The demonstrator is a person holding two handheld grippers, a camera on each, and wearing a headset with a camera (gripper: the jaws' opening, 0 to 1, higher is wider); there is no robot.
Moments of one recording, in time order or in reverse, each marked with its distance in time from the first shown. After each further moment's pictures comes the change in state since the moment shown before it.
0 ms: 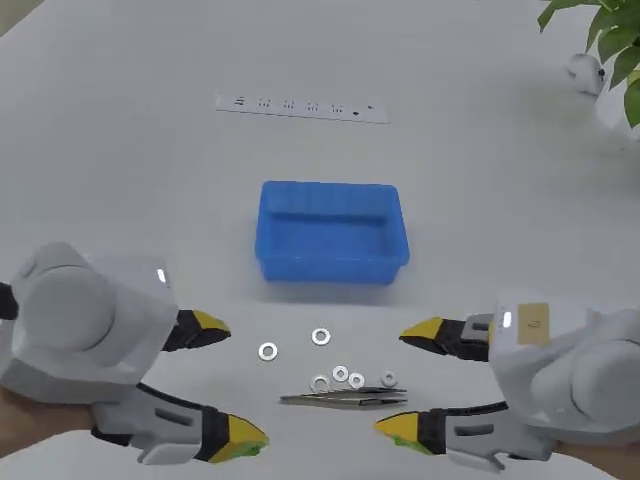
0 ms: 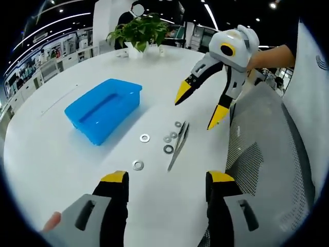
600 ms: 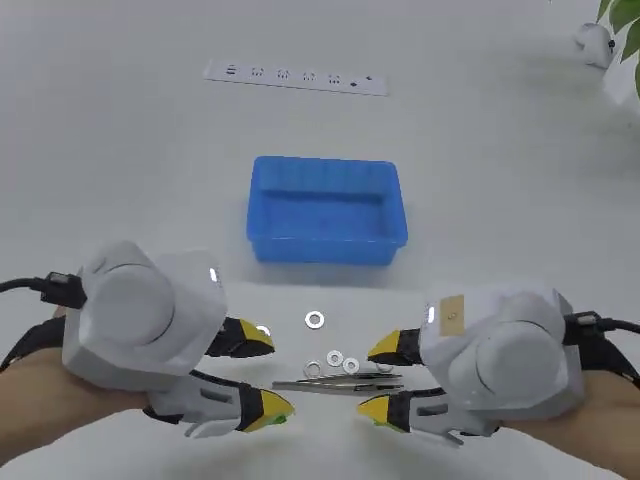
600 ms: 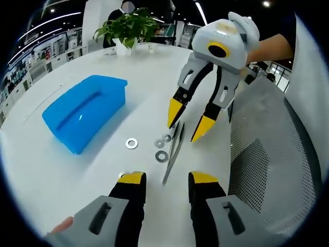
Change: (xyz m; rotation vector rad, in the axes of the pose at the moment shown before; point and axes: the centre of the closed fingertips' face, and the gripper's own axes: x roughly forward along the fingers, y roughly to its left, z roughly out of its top) left arm 0.037 -0.004 -0.006 0.048 0.028 -0.086; right arm 0.032 0.004 -0.018 -0.018 0.135 0.095
